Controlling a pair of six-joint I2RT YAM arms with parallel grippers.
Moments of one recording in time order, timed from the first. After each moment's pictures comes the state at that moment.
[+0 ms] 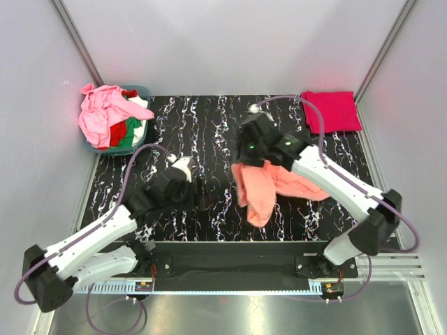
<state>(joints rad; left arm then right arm) -0.78 0.94 0.73 -0.56 -0.01 -0.69 0.75 1.50 1.50 -0.82 0.14 0.78</state>
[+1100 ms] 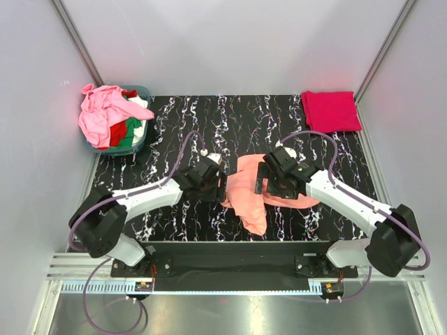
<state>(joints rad) -0.78 1.47 0.83 -0.31 -0.07 -0.55 0.68 1.33 1.00 -0.78 0.16 0.77</state>
